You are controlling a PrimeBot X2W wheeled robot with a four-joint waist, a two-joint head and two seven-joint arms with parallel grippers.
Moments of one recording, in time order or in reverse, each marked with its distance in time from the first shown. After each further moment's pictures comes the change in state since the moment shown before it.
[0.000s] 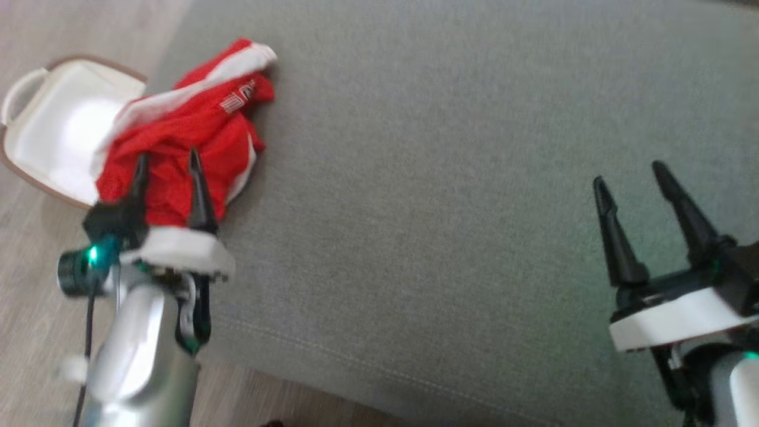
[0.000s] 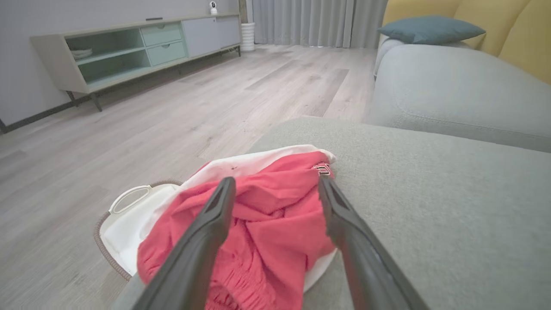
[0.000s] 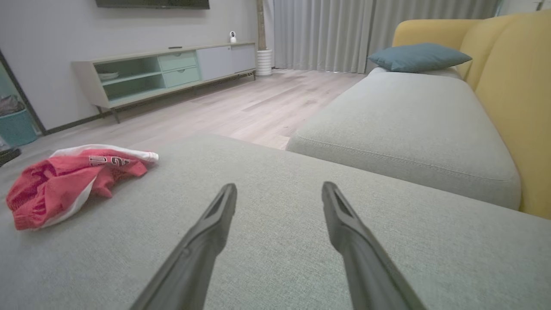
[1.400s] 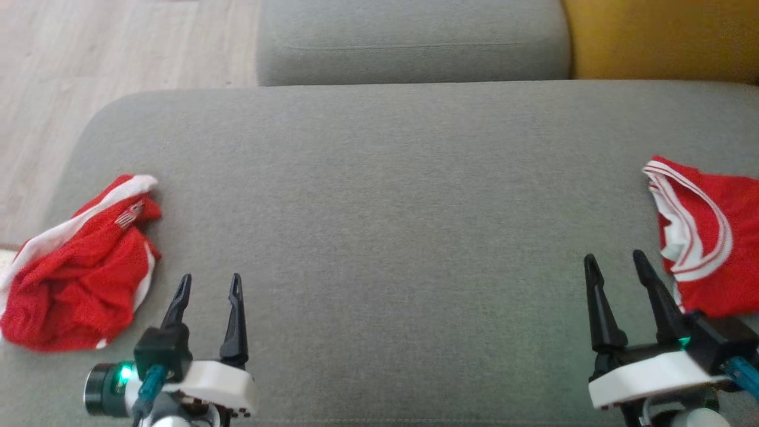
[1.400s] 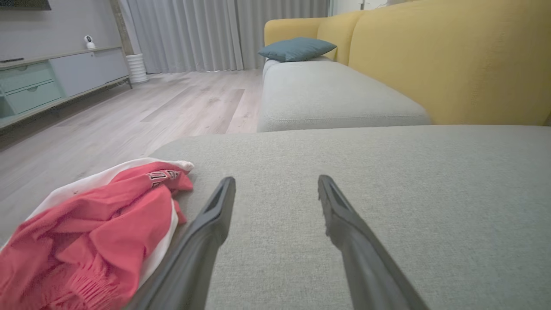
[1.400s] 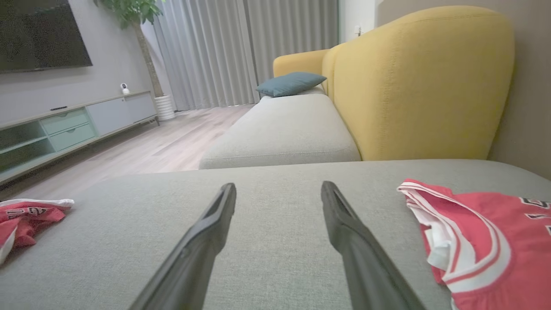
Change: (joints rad) left arm 0.336 0.116 -0.190 -0.215 -0.032 0.112 0.005; right arm 0.113 0.085 -0.039 0.260 0.072 0.000 -0.202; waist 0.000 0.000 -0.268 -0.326
